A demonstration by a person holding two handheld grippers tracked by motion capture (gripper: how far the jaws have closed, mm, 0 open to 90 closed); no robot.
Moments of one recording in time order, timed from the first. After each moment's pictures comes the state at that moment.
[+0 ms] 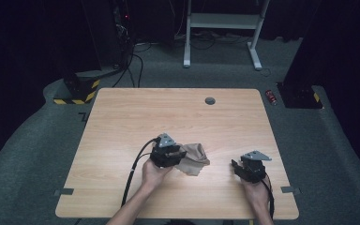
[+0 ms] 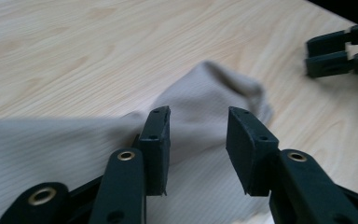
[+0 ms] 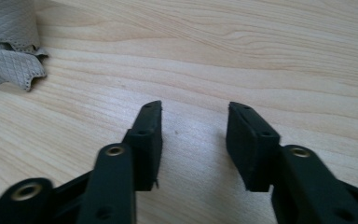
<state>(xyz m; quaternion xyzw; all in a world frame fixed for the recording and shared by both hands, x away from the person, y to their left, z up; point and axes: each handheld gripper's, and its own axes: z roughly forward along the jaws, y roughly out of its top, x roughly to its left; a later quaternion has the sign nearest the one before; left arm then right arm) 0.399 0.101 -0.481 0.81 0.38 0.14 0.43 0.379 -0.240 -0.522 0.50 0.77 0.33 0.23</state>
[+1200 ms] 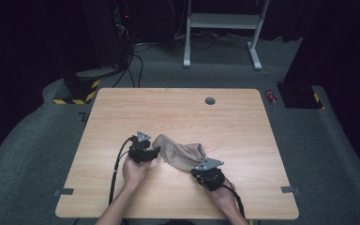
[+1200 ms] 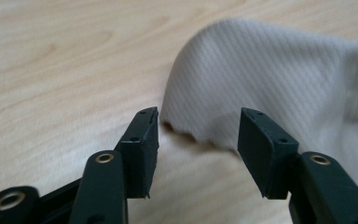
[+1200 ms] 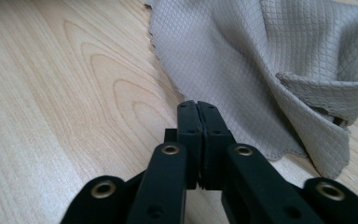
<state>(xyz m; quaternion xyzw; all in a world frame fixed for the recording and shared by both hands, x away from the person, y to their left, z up) 0.423 0.167 -0.513 0.76 0.51 0.19 0.36 0.355 -0.113 -0.519 0.30 0.87 0.36 0.14</state>
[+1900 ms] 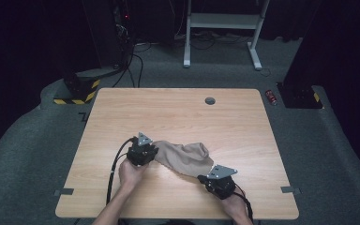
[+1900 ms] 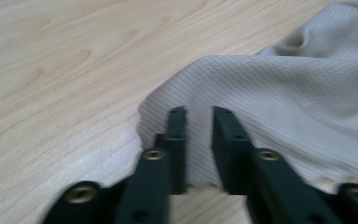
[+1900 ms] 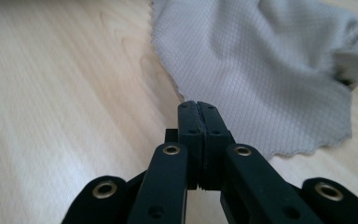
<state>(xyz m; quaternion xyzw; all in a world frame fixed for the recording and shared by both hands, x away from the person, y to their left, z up) 0.404 0.167 -0.494 0.80 0.45 0.19 0.35 0.329 -0.144 -0.512 0.28 0.87 0.39 0.13</state>
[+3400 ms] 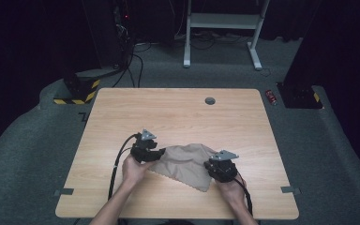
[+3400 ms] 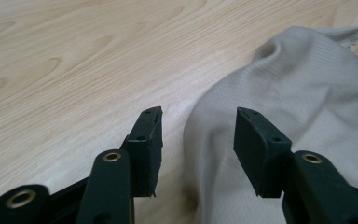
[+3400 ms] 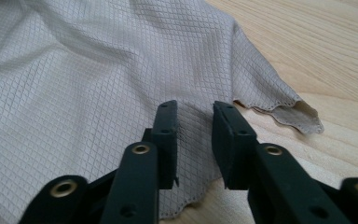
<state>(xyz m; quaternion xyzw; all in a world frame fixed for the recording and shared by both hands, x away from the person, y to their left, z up) 0.423 0.151 -0.484 0.81 0.45 0.14 0.35 0.378 -0.151 -0.519 0.40 0.83 0.35 0.18</state>
